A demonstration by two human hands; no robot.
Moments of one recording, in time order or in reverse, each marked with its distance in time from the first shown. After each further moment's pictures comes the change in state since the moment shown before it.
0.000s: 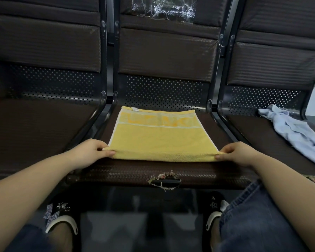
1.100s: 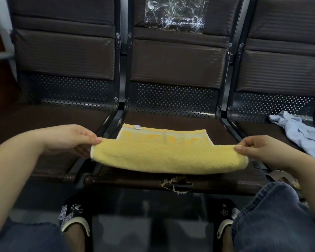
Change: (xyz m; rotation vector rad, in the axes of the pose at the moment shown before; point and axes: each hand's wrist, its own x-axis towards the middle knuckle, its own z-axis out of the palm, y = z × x) left_hand -0.040 -0.012 -0.090 -0.391 -0.320 -0.001; right_hand -0.062 -0.040 -0.032 0.049 0.064 -0.168
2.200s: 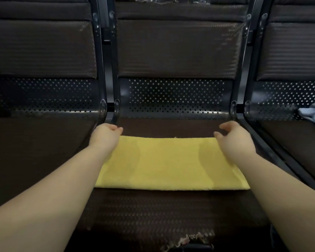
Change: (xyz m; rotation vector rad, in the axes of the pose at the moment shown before) left_hand 0.204 0.029 0.025 0.047 0.812 -0.259; right_hand 0.182 -0.018 0.078 0.063 0.439 0.172
